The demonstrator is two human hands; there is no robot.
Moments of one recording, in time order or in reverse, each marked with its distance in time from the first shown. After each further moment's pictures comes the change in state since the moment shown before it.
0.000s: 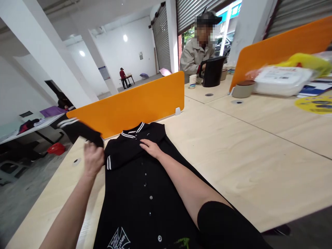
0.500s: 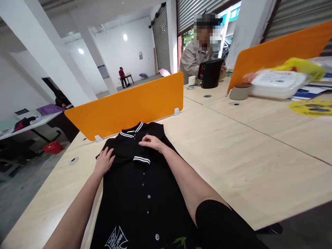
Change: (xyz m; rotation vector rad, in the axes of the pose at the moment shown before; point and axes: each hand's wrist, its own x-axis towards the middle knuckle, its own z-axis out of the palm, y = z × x) left_hand -0.016 -0.017 0.067 0.229 -0.309 0.010; right_hand 0.003 -0.030 -0.040 0.233 -0.126 0.177
